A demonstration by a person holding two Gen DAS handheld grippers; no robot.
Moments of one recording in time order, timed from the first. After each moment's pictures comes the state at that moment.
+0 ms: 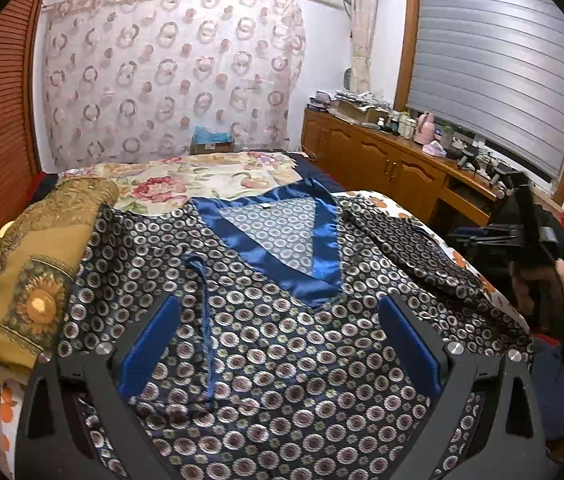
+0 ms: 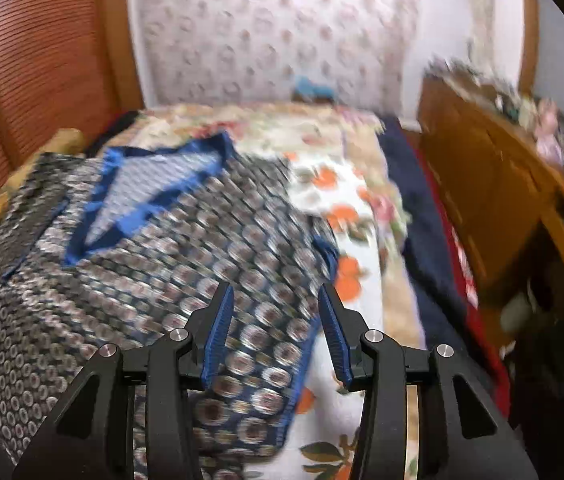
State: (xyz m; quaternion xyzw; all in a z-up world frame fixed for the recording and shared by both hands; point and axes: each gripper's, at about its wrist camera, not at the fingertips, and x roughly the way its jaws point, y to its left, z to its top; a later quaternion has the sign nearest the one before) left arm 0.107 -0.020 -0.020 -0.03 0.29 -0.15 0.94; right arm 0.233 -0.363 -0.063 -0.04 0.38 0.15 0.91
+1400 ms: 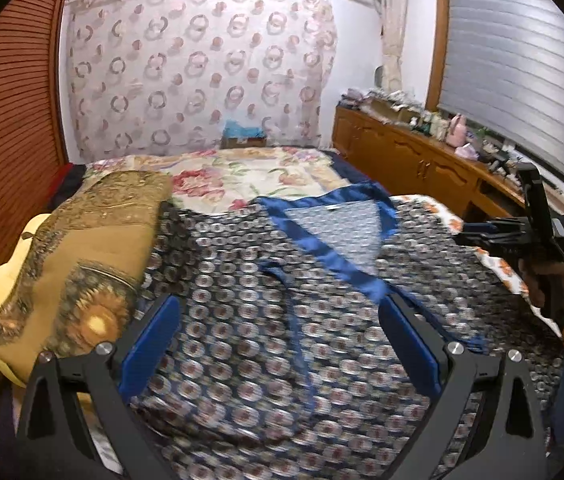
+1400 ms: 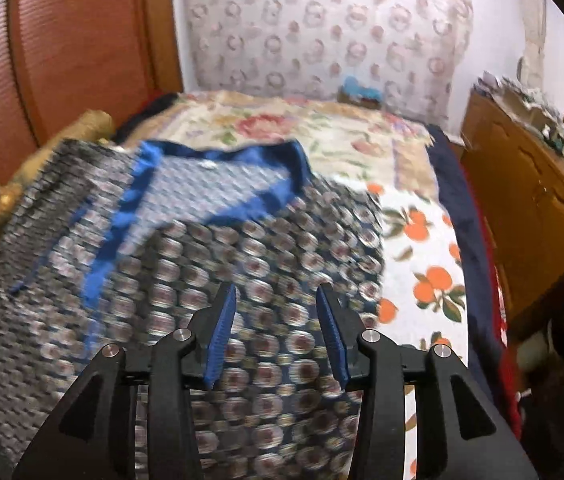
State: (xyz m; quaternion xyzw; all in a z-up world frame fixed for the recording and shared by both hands) left arm 0.140 0.051 -0.023 -0.02 0.31 -0.09 0.95; right arm 0.278 -0.289 -0.066 -0.09 0.38 0.22 0.89
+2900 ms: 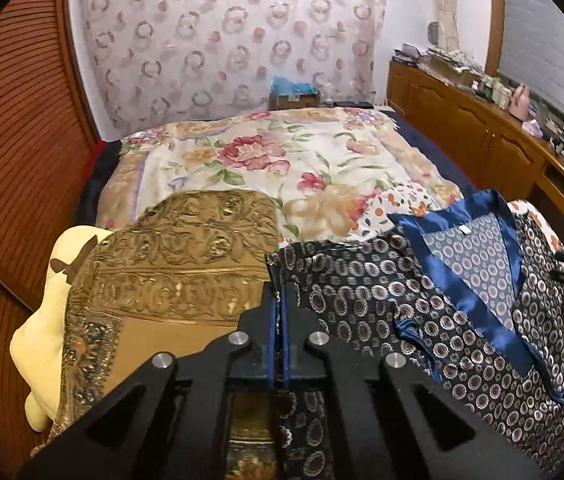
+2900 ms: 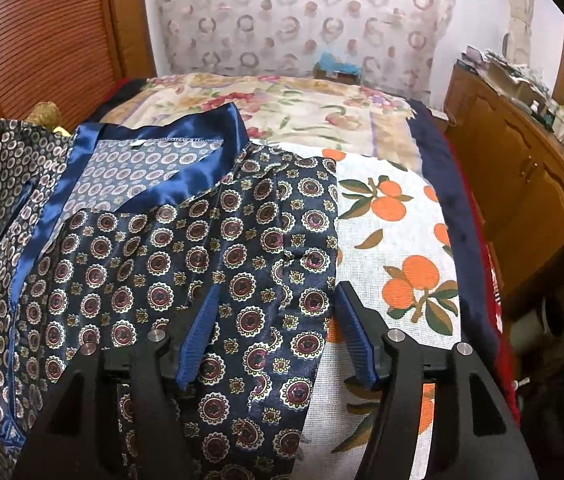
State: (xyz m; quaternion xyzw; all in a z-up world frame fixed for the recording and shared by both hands) left arm 0.290 0.137 -0.028 0.01 0.39 -0.01 0.92; right arm 0.323 -0.310 -0.099 -0.09 0.41 0.19 0.89
